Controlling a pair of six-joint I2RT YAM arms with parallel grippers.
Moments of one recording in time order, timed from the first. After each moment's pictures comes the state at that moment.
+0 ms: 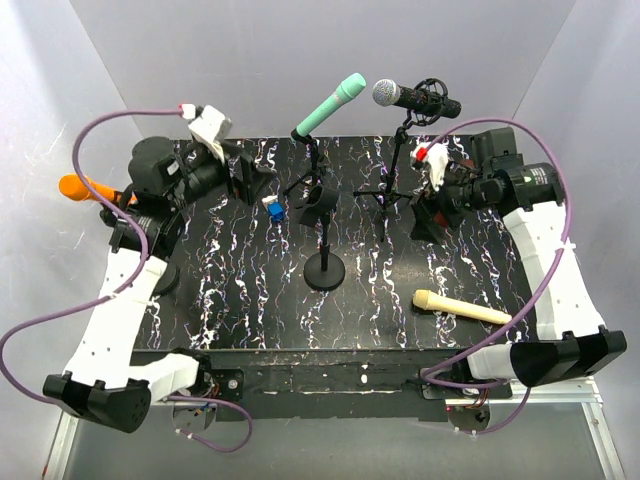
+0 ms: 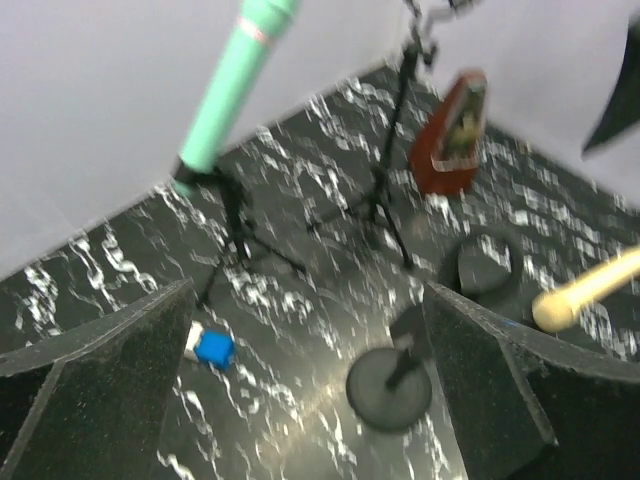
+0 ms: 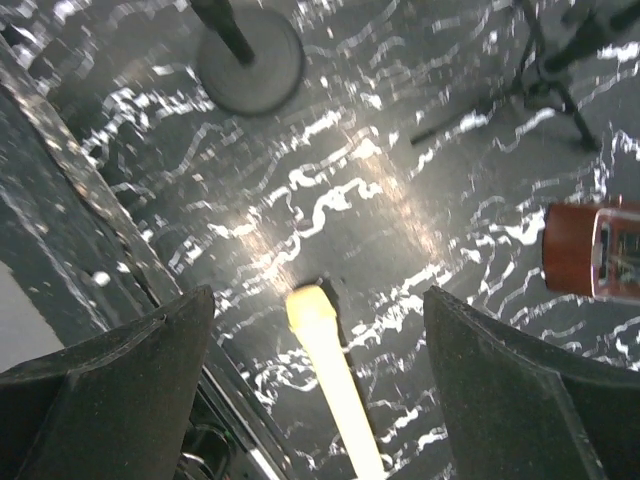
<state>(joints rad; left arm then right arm) -0.26 1.16 1.43 -0.33 0.46 0.00 0.22 1.33 1.61 -1.29 -0.53 -0.62</state>
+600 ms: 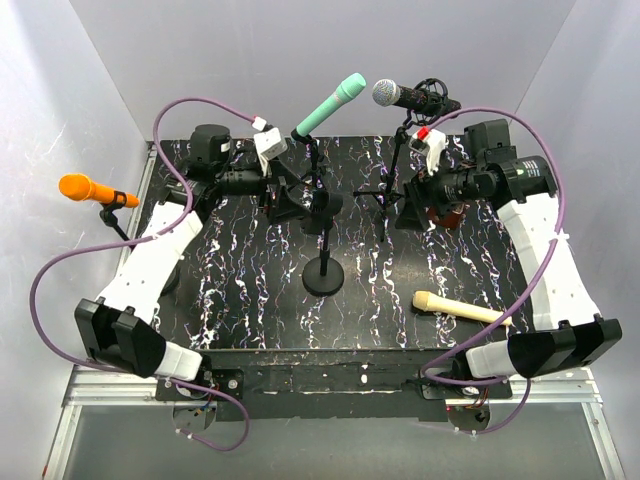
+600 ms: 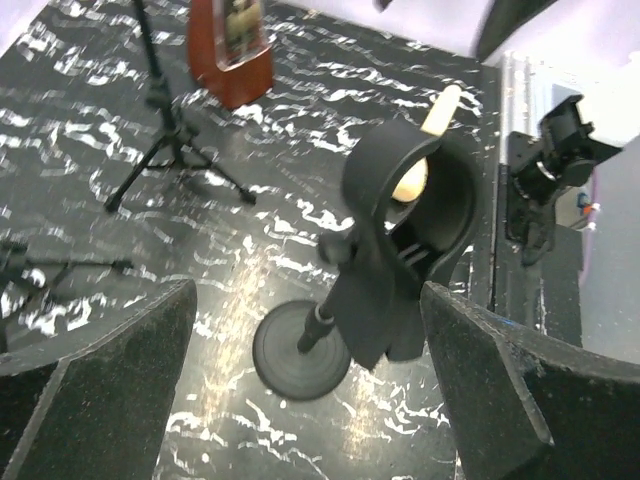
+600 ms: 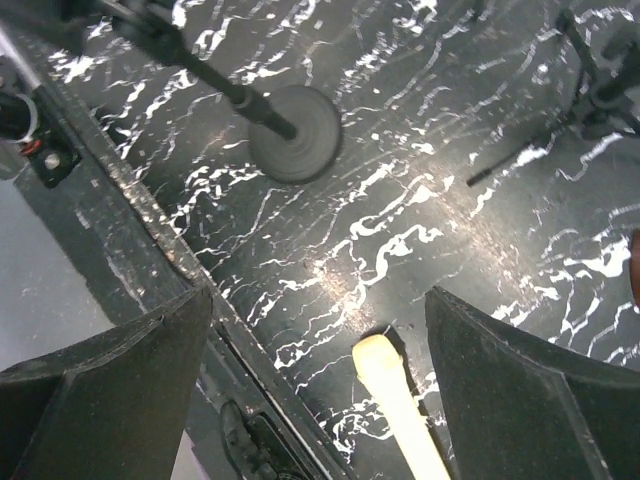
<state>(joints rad) -0.32 1.41 1.43 -0.49 0.97 0.27 0.24 1.38 1.69 -1.22 -0.68 -0.34</state>
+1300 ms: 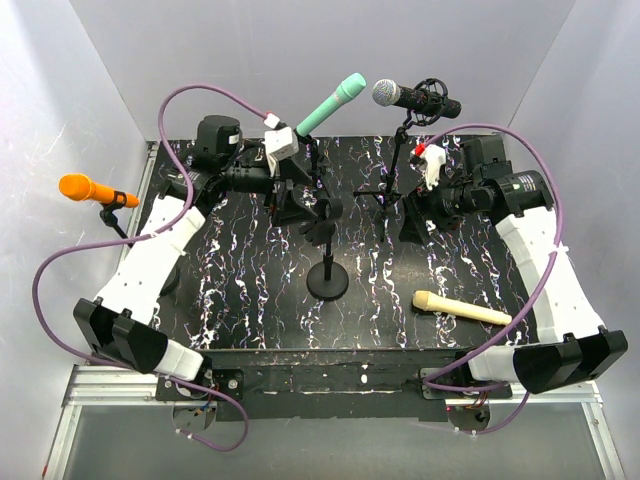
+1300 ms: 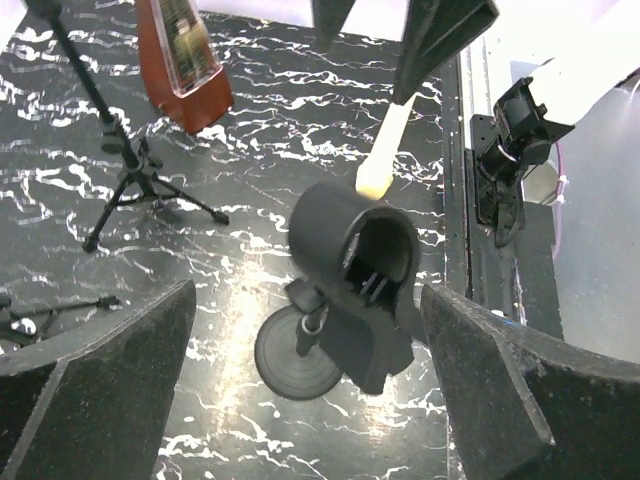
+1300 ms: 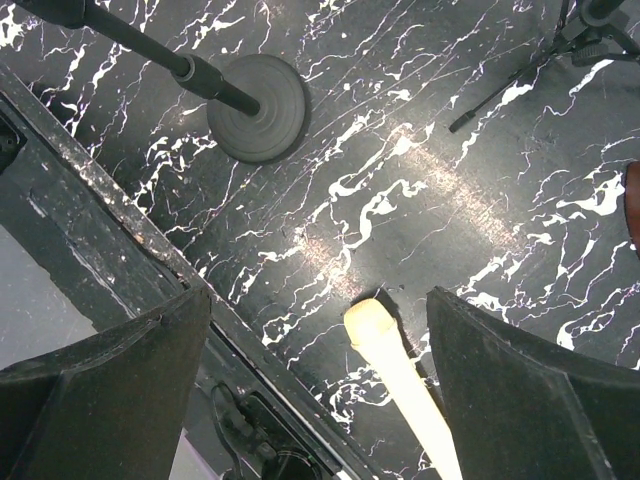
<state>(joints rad) -0.39 1.44 1.59 -0.66 1.02 0.36 0.27 1.30 1.55 -1.19 -0.52 -0.31</state>
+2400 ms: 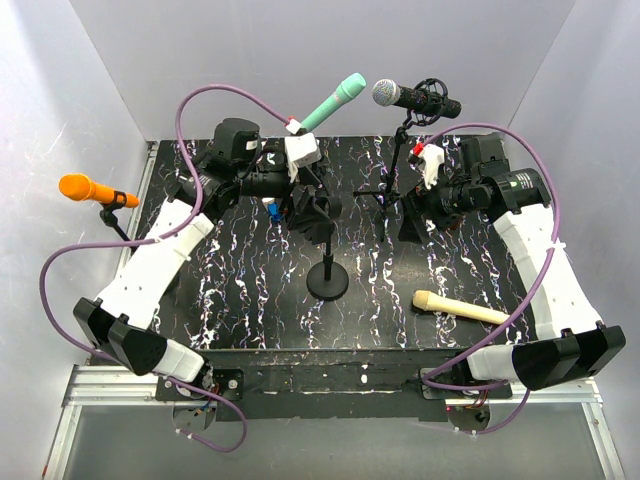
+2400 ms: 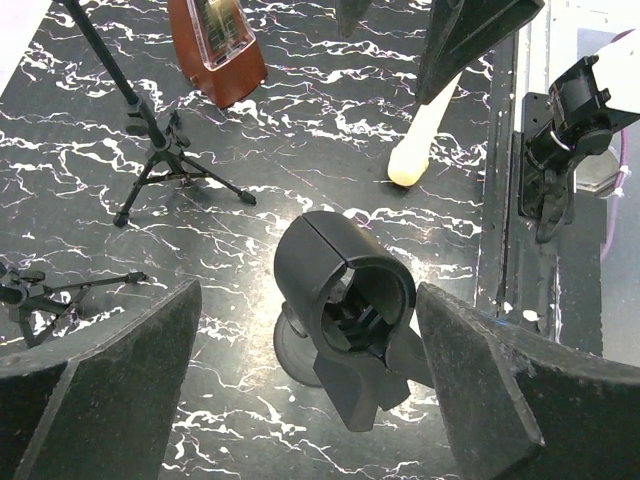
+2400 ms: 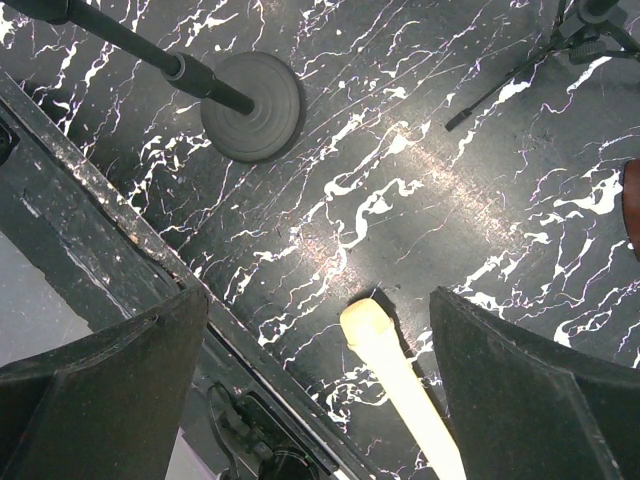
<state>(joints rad) -0.52 1.45 1.65 -0.71 0.77 0.38 0.27 1.32 1.56 -1.18 -0.51 -0.31</state>
